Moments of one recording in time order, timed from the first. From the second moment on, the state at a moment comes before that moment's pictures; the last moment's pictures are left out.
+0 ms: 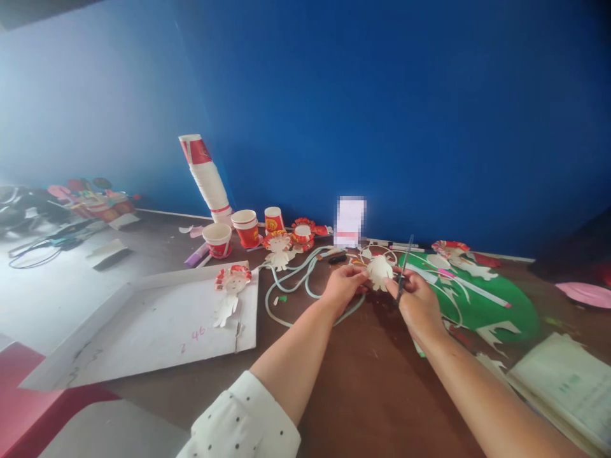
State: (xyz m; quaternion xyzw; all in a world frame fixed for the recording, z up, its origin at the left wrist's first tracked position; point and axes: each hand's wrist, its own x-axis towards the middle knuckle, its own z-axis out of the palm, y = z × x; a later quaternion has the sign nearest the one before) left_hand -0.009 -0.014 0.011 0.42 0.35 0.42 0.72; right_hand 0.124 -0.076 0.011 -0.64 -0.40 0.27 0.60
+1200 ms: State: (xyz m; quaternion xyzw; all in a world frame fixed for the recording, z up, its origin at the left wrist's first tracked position) left_hand -0.016 -0.010 0.015 0.44 0.37 0.40 0.71; right_hand 0.121 -0.079 0.015 -0.68 -0.47 0.18 0.53
